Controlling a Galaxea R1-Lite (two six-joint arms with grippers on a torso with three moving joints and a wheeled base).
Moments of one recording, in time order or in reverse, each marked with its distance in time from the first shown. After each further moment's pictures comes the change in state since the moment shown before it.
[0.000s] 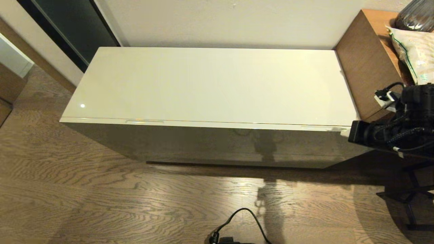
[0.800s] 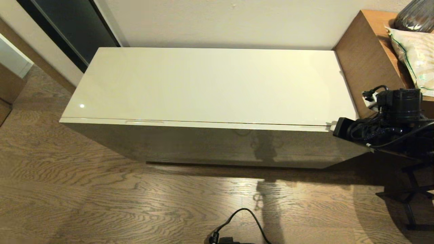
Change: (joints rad) left arm 0.000 0.000 0.000 0.000 0.000 0.000; right arm 0.032 0.158 -0.019 -0.103 -0.057 0.079
